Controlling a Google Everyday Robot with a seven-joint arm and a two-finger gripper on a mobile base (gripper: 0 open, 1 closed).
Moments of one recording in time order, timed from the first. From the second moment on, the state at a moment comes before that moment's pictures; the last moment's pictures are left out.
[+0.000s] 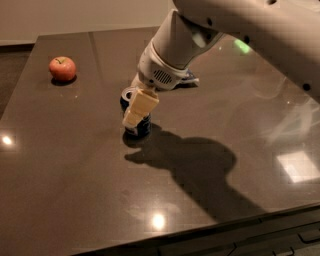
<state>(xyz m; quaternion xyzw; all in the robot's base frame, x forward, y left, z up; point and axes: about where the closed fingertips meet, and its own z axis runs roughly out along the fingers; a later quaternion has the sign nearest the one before) 0.513 0.050 0.911 -0.66 0.70 0.16 0.23</state>
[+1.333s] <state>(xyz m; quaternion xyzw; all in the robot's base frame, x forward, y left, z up) 0.581 -0.022 0.946 -0.58 0.76 0.13 0.27</state>
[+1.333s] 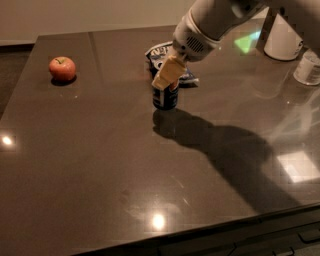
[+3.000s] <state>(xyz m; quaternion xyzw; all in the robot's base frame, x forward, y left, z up) 0.639 -0.057 0.925 -0.54 0.79 0.12 0.27</state>
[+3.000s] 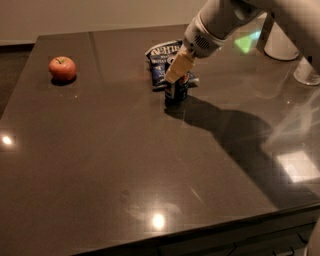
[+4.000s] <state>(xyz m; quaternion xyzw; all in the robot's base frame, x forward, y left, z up) 0.641 -0.057 0.917 -0.54 0.79 0.12 0.26</state>
